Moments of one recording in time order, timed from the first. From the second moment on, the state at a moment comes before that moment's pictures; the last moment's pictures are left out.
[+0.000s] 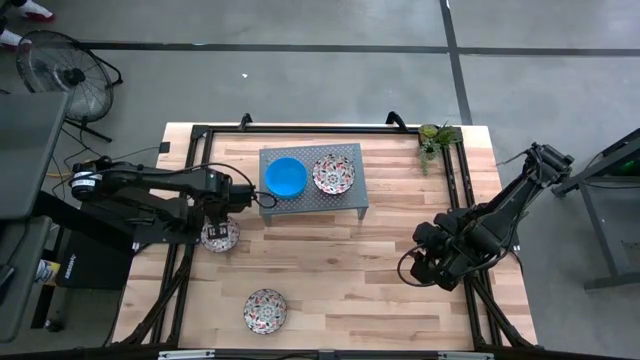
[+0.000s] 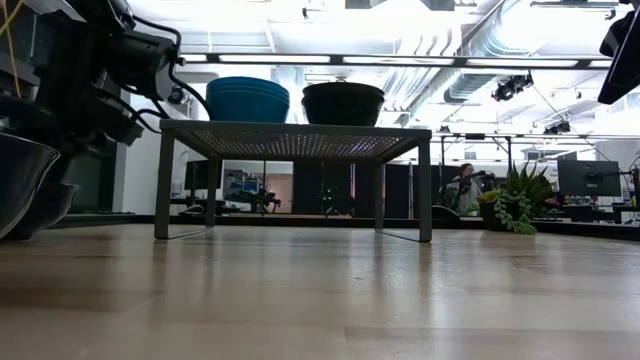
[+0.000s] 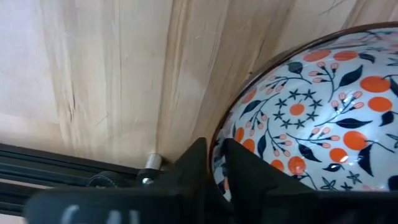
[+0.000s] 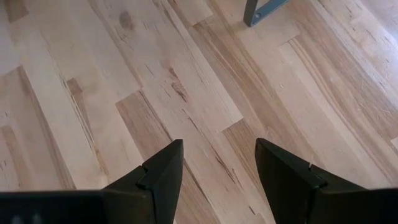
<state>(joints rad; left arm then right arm) 0.13 1.16 0.66 -1.18 -0.03 -0.09 0.77 1.20 0.93 -1.07 0.49 1.28</state>
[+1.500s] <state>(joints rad) 0.13 1.16 0.82 -1.28 0.23 -0.13 0.77 1.20 0.93 -1.07 0.49 1.28</state>
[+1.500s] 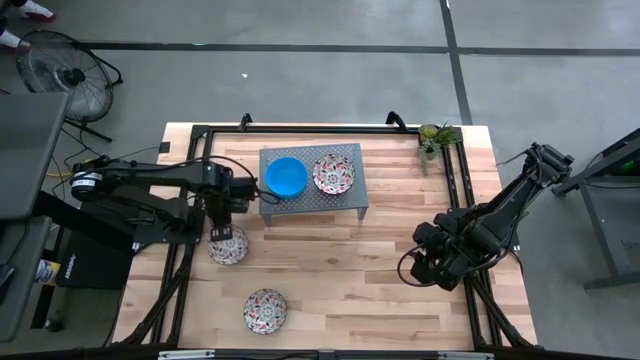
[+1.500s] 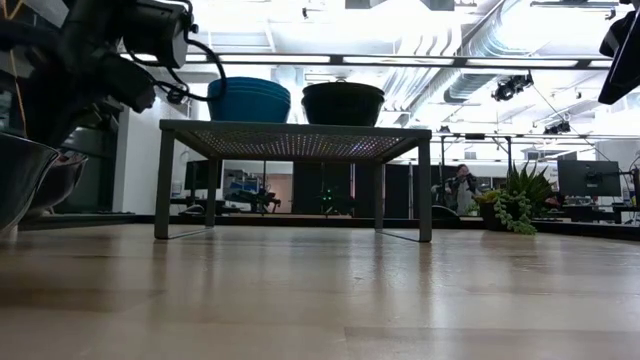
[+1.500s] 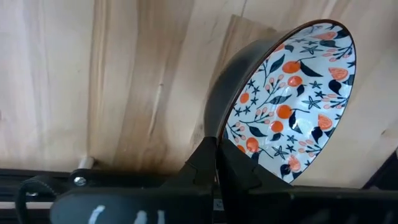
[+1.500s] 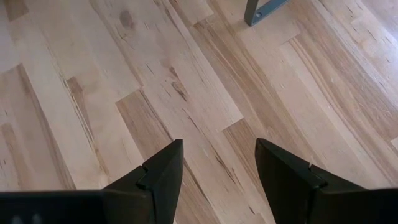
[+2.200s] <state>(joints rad) 0.13 1.16 0.82 -1.22 0.33 -0.15 0.77 1.20 0.93 -1.07 0.49 1.27</state>
